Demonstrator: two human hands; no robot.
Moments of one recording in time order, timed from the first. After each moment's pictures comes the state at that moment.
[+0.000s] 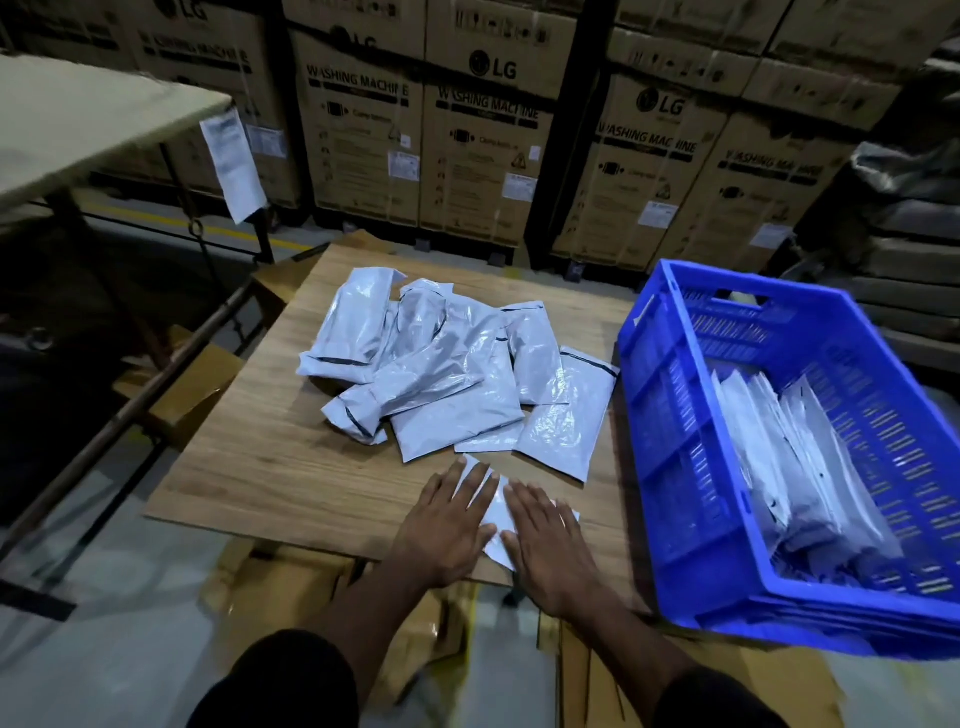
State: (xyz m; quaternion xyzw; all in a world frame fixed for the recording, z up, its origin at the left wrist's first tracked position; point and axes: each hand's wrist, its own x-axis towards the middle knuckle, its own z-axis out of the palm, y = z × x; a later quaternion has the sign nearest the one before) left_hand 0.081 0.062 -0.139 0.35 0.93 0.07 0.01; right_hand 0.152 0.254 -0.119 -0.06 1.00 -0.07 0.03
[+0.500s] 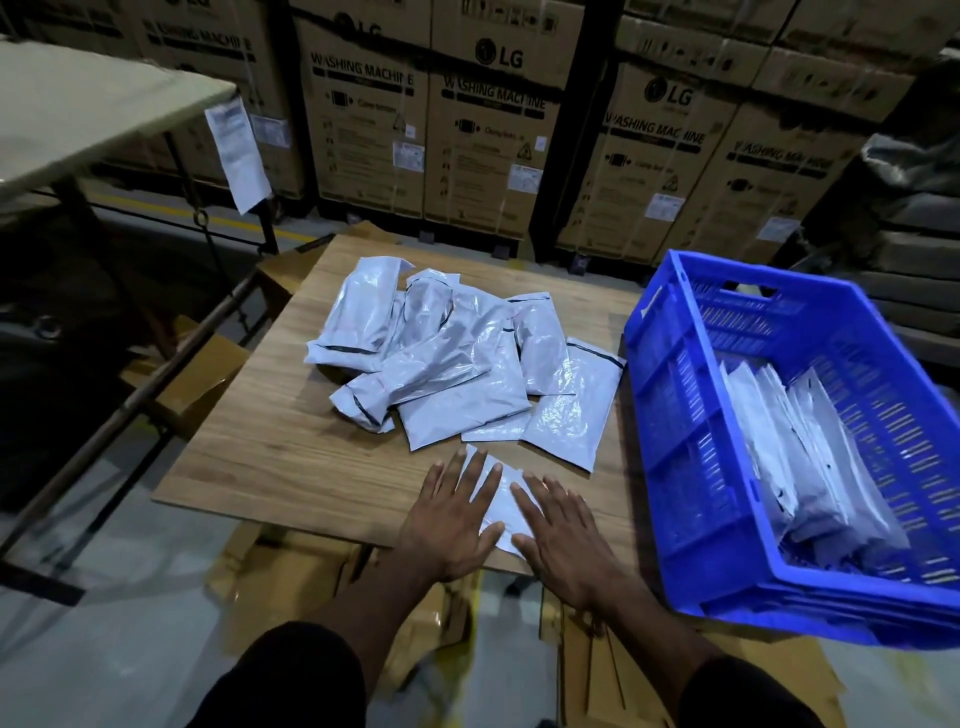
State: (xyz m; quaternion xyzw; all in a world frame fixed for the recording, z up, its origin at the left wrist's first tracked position) left_hand 0.090 0.059 -0.138 0.33 0.94 0.09 0.01; right_hand 0.158 0.275 -0.114 -0.12 0.99 -0.02 0.06
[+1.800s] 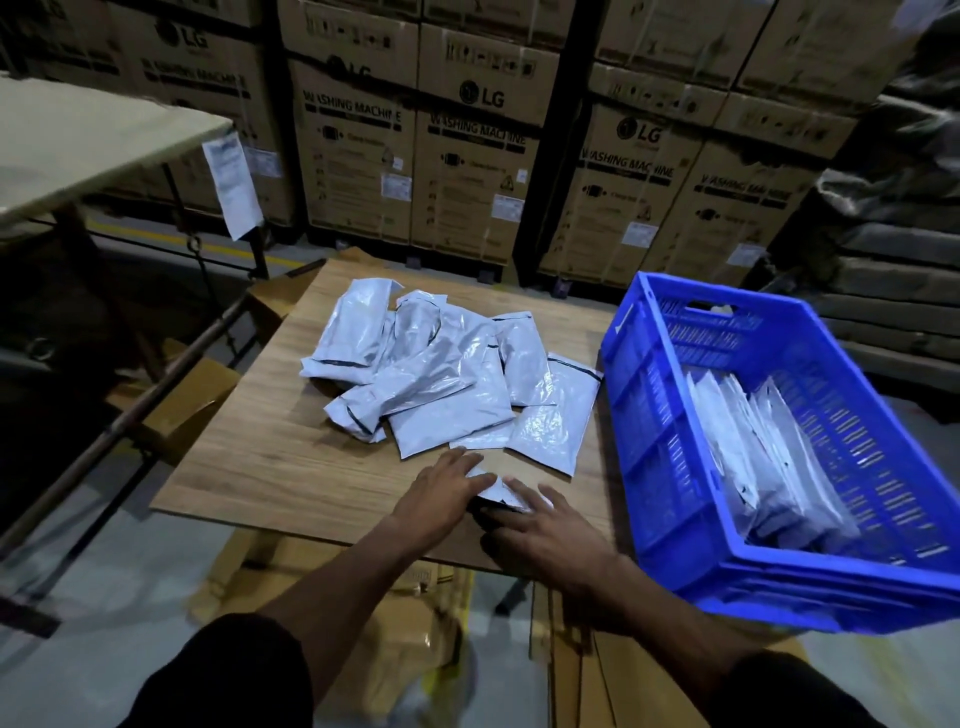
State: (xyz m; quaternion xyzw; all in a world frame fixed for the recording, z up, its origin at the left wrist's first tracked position) left_hand 0.069 0.059 -0.077 0.37 0.92 0.15 0.04; right_hand 0.160 0.262 -0.045 -0.33 0.94 0.11 0.05
